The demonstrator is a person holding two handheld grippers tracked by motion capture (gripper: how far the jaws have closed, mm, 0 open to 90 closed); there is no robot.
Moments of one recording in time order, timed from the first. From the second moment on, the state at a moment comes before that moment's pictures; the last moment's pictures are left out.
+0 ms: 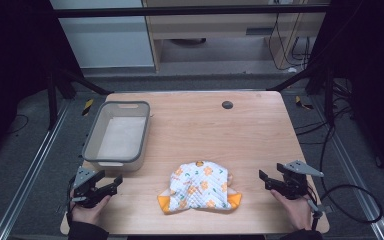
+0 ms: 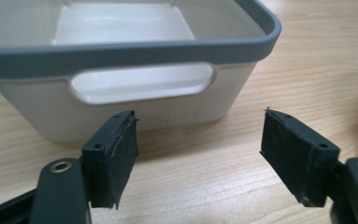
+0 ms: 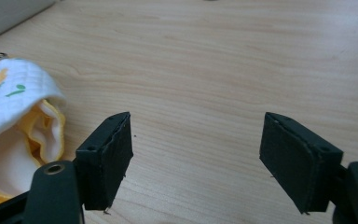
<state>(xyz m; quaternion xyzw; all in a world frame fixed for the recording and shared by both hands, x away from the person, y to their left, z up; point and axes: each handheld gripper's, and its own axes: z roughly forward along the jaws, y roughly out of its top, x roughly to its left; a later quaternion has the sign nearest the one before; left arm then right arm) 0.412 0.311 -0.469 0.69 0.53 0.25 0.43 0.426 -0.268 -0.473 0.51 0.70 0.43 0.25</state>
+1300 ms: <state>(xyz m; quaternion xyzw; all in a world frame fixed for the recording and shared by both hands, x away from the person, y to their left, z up) 0.423 0.264 -0.414 0.72 0.44 0.22 0.49 0.447 -0.221 -0.411 0.42 0.73 0.49 0.22</state>
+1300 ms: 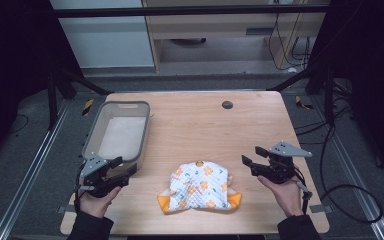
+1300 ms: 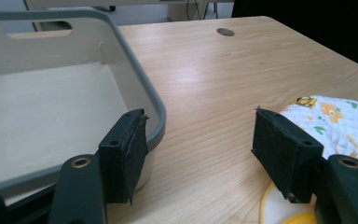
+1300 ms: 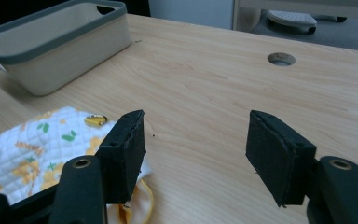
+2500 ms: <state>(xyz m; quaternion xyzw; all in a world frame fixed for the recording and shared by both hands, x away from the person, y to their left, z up) 0.470 0.160 -0.451 0.80 0.39 0.15 0.43 0.472 -0.165 -0.455 0.39 0.80 0.42 0.16</state>
